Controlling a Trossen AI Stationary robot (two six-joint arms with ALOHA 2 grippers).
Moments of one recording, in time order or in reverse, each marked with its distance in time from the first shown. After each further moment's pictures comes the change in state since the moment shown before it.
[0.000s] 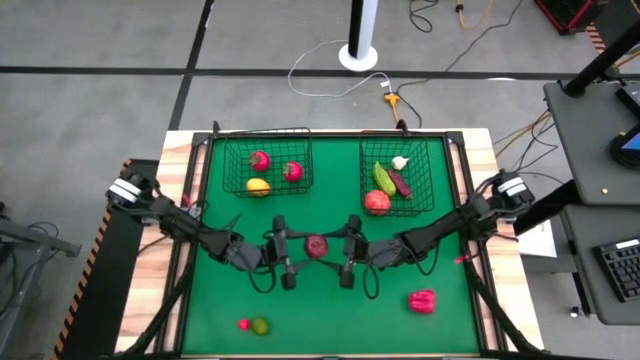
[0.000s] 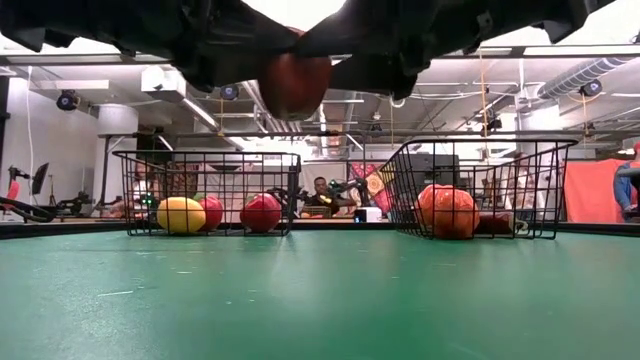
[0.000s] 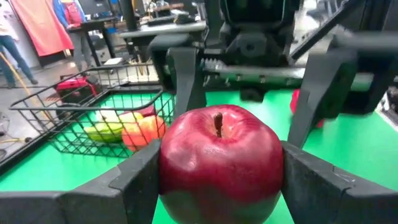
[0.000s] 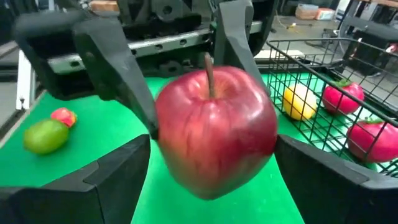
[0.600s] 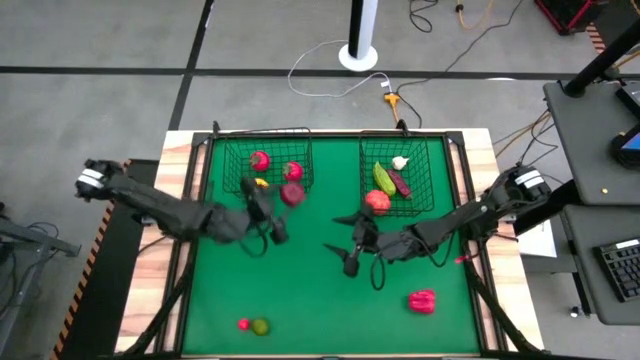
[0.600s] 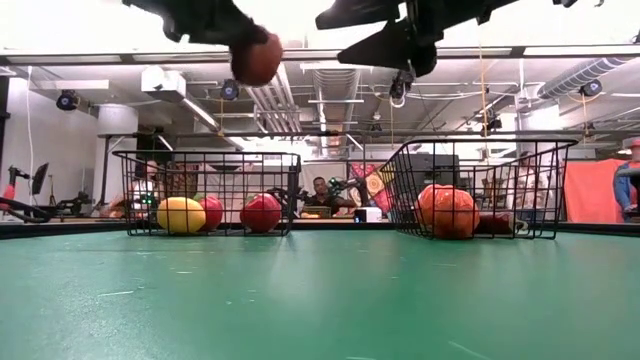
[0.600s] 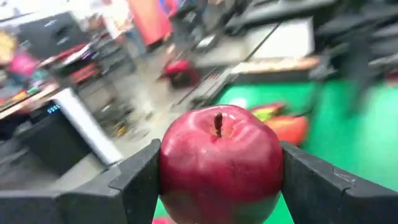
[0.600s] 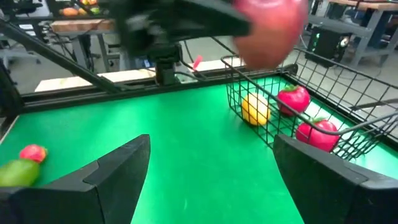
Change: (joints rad) left arm 0.138 -0.373 0.115 -0.603 -0.256 0.093; right arm -0.016 -0.144 0.000 -0.144 0.130 0.076
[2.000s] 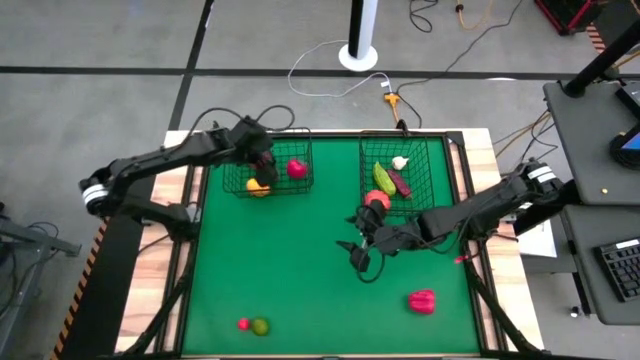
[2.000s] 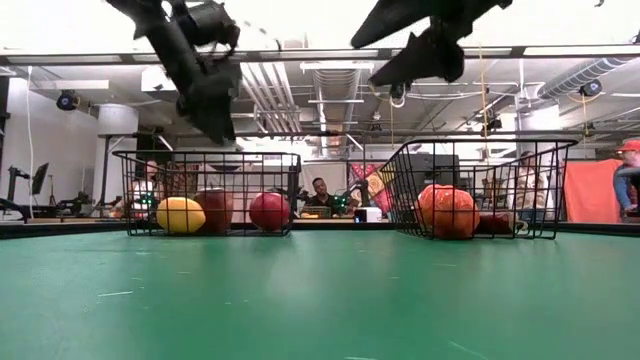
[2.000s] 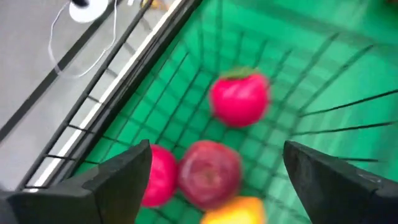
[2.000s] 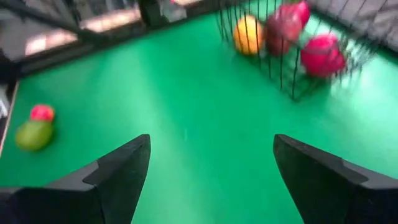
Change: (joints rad) left arm 0.854 0.092 0.282 -0.818 0.803 -0.023; right arm -0.034 -0.114 0.115 -0.579 -0.124 0.346
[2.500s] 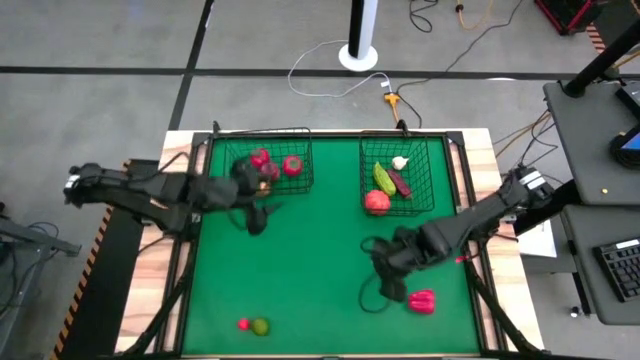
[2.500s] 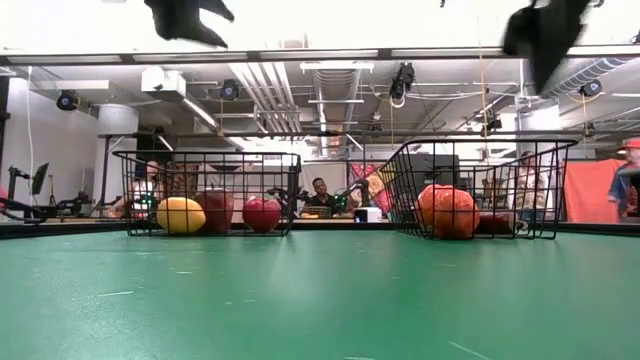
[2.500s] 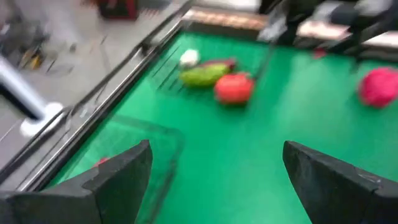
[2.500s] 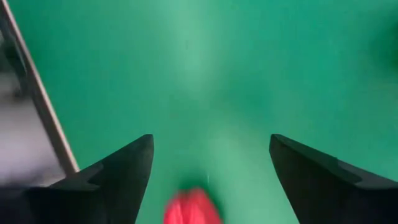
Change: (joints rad) left arm -0.672 -0.264 -0.027 0.118 -0.333 -0.283; right arm 0.134 0.101 0.330 -0.898 -0.492 0.303
